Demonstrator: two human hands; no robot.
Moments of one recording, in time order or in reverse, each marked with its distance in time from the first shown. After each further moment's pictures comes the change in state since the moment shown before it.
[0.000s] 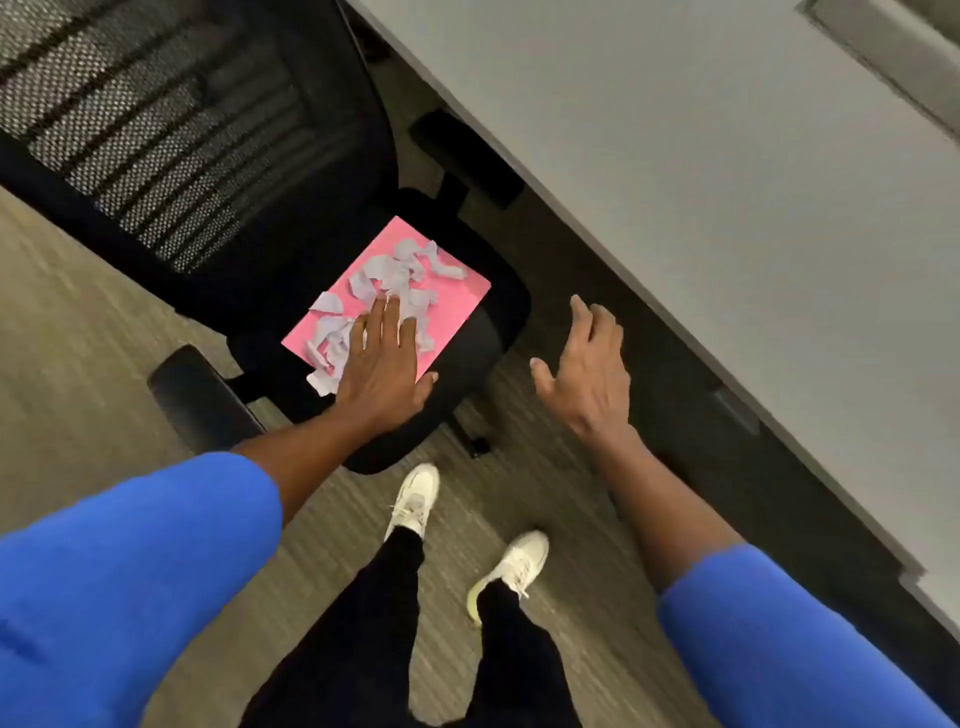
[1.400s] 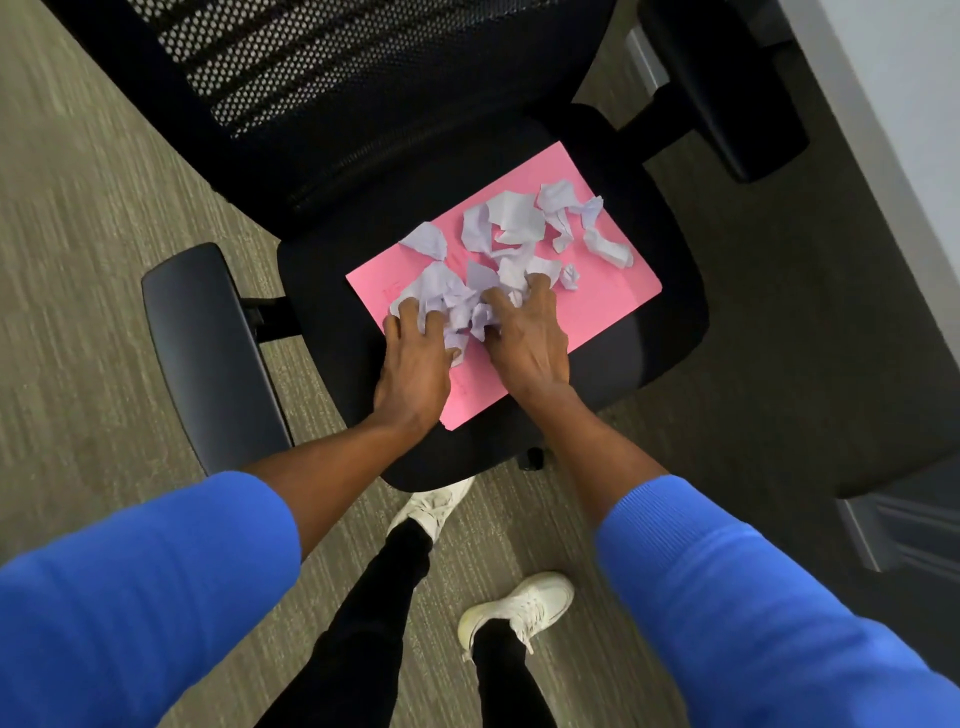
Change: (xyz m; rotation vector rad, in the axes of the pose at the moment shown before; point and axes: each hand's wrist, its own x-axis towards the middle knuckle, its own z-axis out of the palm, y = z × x) left_hand 0.065 -0.098 0.180 -0.324 0.160 -0.487; right_hand 0.116 -0.140 0.277 0.051 -0.243 -0.470
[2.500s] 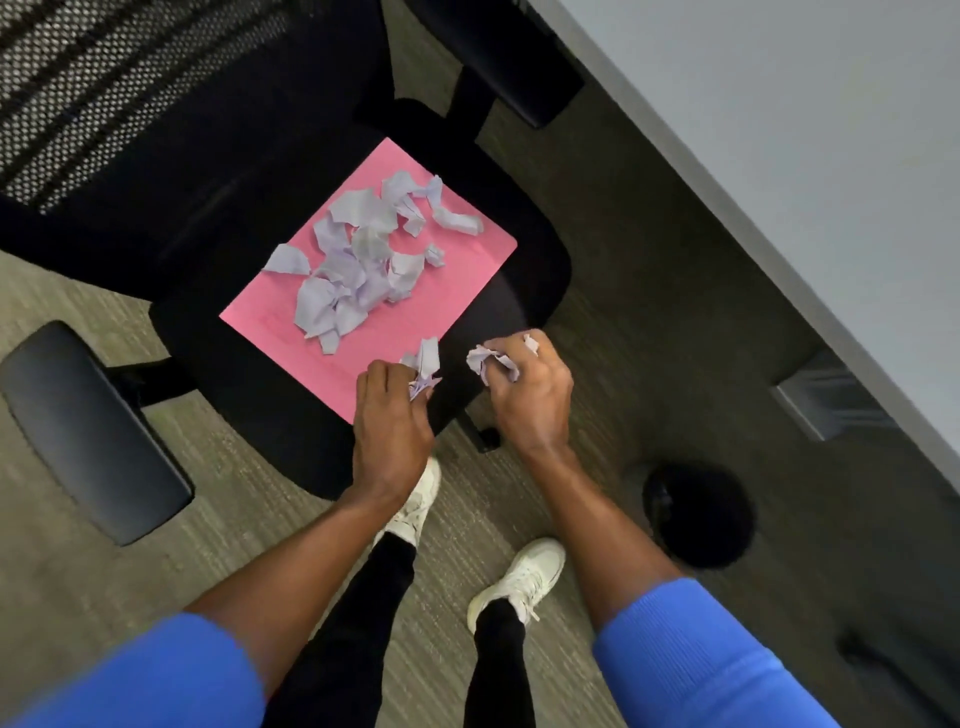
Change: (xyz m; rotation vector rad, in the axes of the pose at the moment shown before) left_hand -0.082 0.077 0.023 -0.217 0.103 0.187; right_hand -0.134 0.078 -0.045 0.427 0.482 0.317
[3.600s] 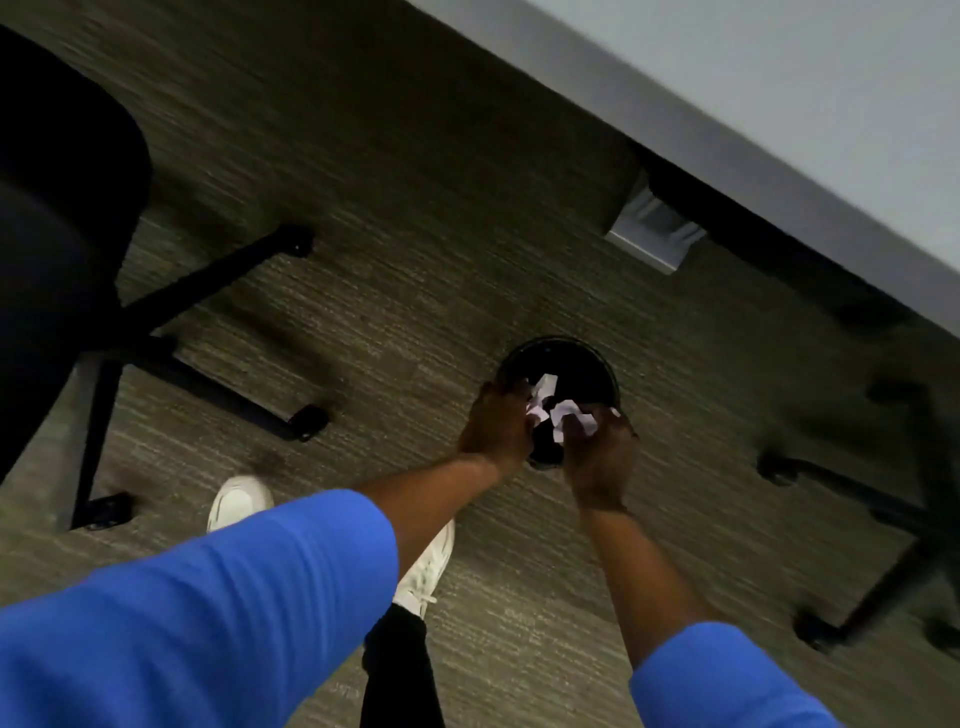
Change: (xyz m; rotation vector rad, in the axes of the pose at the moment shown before) left_hand -0.182 0.216 0.399 0.006 -0.885 0.369; right_hand -0.203 0.428 -0.152 -0.169 0.371 0.752
